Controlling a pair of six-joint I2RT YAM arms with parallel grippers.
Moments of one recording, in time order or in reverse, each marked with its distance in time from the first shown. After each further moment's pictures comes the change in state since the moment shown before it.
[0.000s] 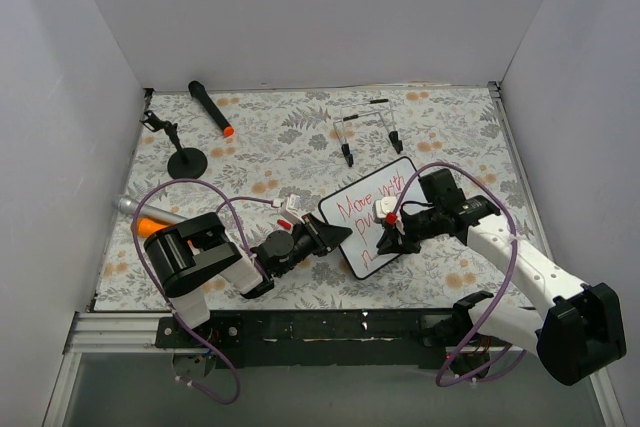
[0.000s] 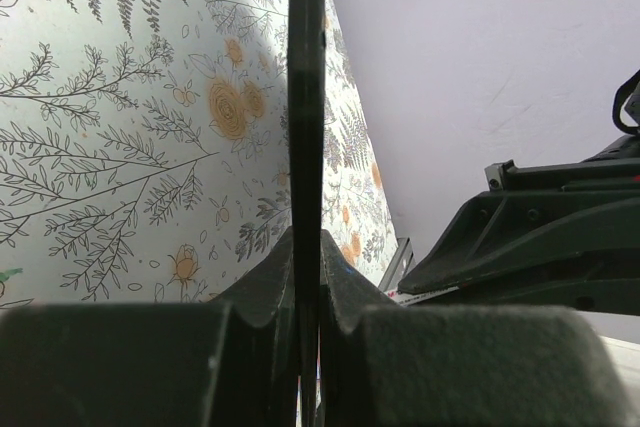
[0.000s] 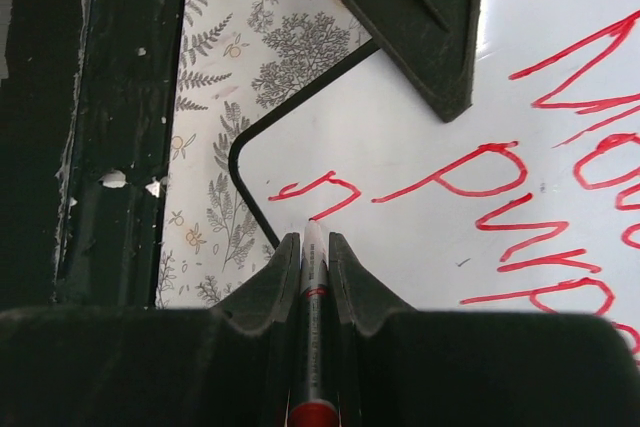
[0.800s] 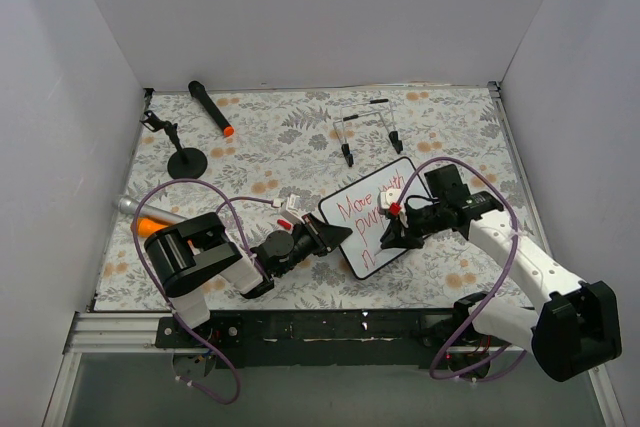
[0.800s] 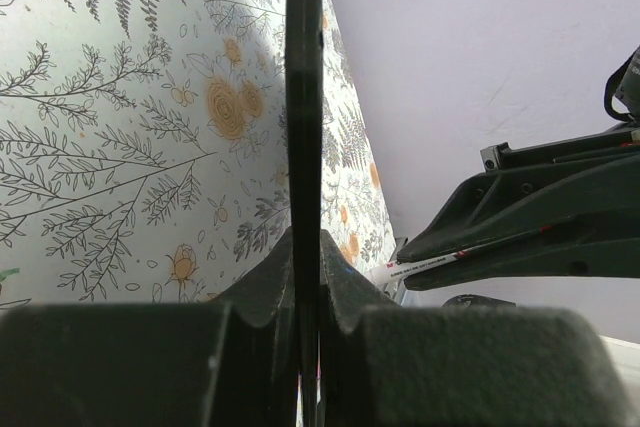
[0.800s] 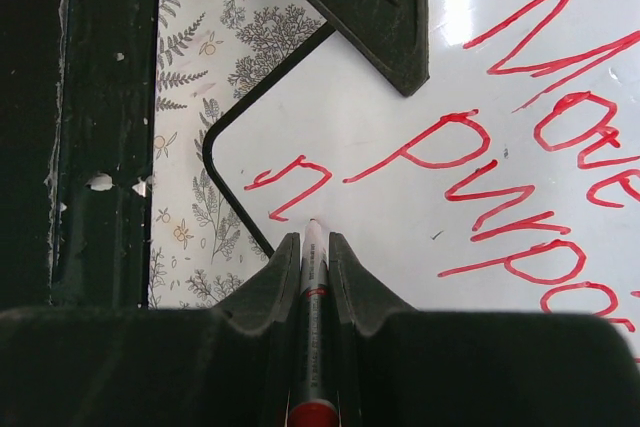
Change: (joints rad) left arm 0.000 0.001 0.000 0.002 0.002 -0.002; right arm -0.064 0.014 0.018 -0.033 -0.007 0.003
